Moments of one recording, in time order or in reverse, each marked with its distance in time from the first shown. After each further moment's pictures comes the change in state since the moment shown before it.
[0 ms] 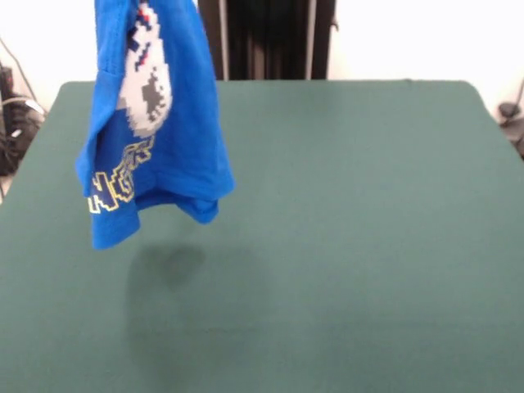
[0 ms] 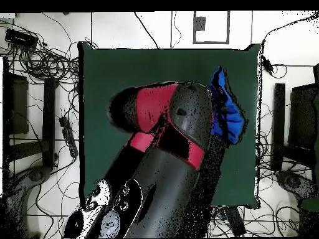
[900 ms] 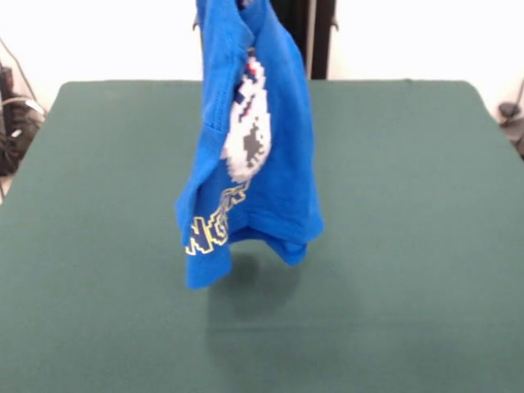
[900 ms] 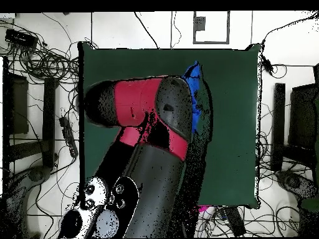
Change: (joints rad) arm 0.012 -0.035 0.112 0.000 0.113 0.000 0.000
